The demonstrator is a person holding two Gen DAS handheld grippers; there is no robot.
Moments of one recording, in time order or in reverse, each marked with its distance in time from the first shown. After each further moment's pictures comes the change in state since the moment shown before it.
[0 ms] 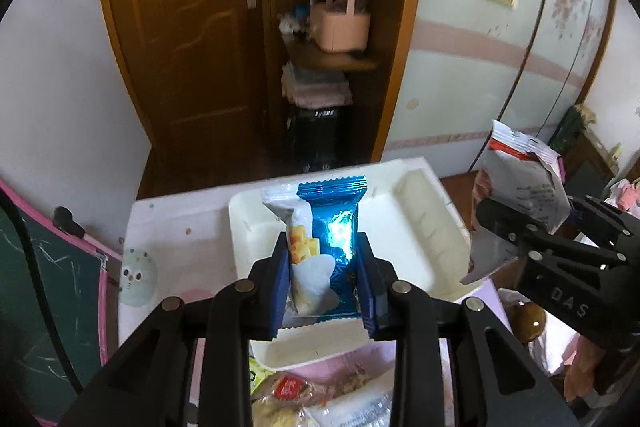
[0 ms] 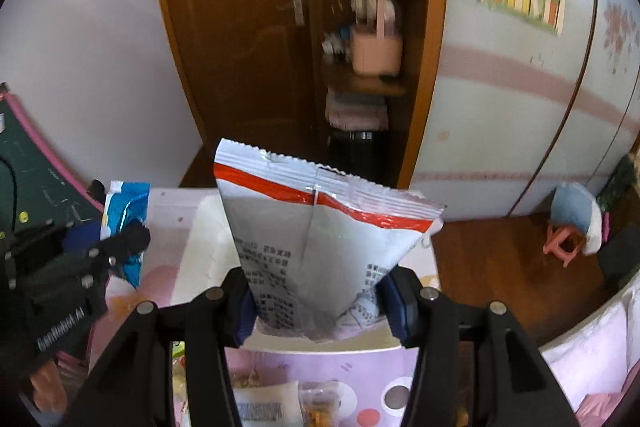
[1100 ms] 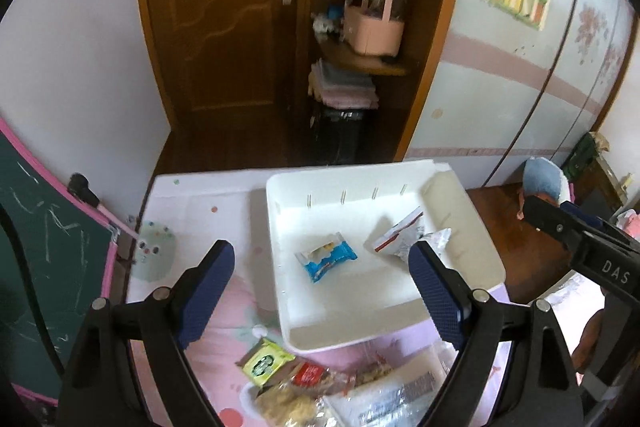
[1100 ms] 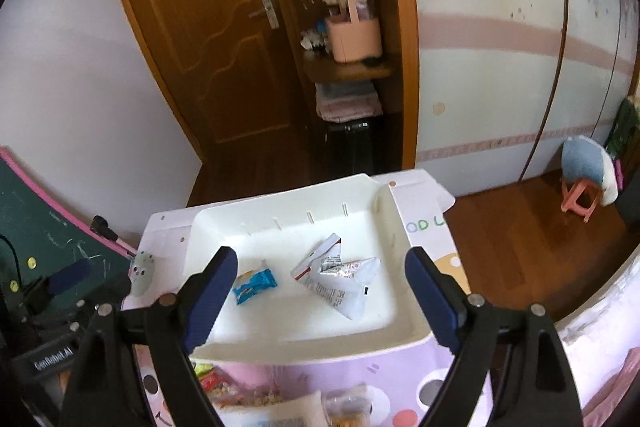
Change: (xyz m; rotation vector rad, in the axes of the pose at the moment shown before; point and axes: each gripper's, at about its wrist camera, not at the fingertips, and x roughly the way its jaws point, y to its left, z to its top) left arm -0.036 0.044 -0.038 -0.095 -0.057 0.028; right arm -0.026 -0.016 -0.013 0.147 -0.073 0.046
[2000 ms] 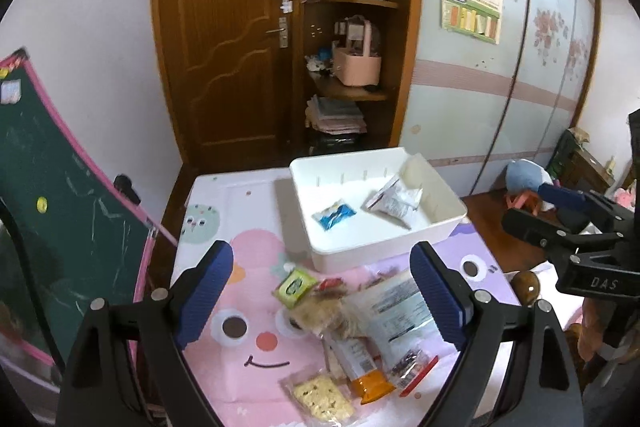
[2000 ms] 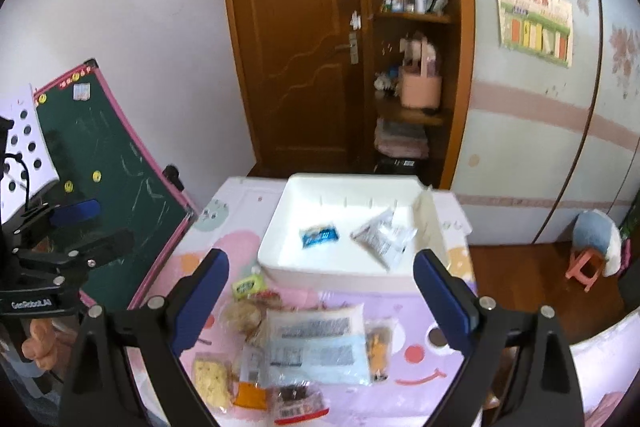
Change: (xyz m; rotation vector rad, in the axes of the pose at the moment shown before) left arm -0.160 0.024 -0.135 0.051 -0.160 -0.002; right arm -0.126 0.053 -0.119 -0.237 -0.096 0.151
